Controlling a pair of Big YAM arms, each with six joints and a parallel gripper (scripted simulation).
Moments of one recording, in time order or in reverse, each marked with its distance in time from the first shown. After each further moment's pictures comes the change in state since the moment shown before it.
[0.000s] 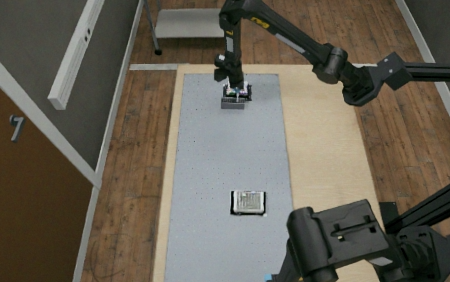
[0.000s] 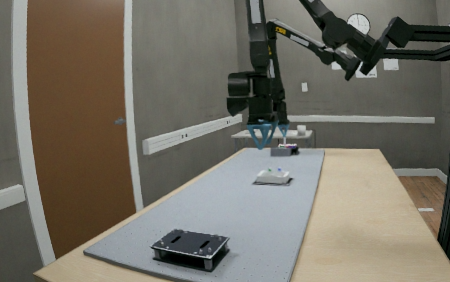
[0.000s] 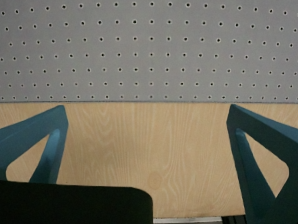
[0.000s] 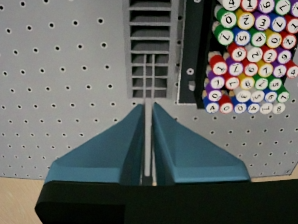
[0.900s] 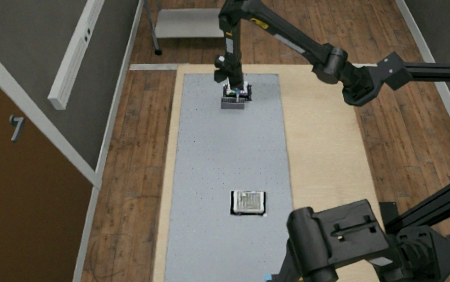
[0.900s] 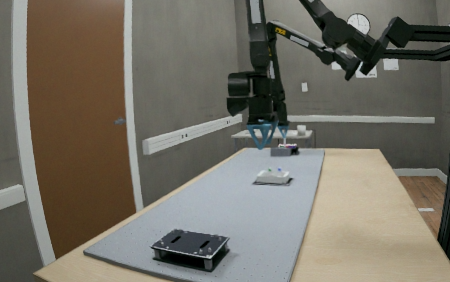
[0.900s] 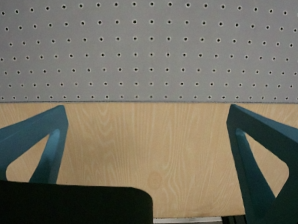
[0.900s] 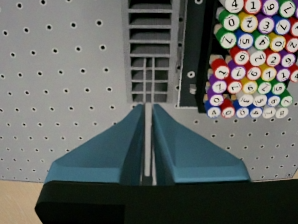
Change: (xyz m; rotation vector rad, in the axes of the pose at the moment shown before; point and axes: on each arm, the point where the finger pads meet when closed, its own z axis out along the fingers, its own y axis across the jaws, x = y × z) left arm 0.000 0.000 0.000 0.000 0.000 0.000; right arm 0.000 0.000 0.007 -0.001 0.001 0.000
